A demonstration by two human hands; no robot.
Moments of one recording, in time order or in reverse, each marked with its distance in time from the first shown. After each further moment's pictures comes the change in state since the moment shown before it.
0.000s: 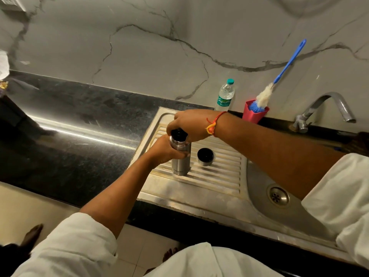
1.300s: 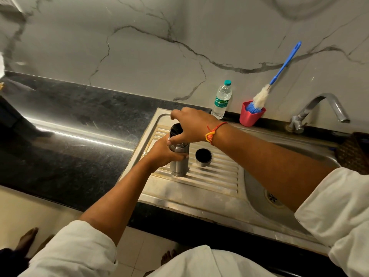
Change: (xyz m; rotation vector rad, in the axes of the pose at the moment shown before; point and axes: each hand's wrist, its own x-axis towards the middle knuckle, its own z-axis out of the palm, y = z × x) left_hand -0.010 0.001 0.006 -0.048 0.030 -0.007; right_hand 0.003 0.000 0.023 0.207 0.247 0.290
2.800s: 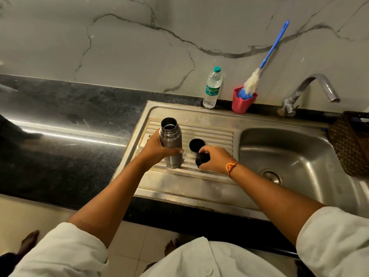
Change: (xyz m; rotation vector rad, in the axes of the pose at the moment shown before) left_hand -0.004 -0.012 0.008 -0.050 -0.013 0.018; right_hand -0.093 0.063 0.140 0.511 -0.065 0.456
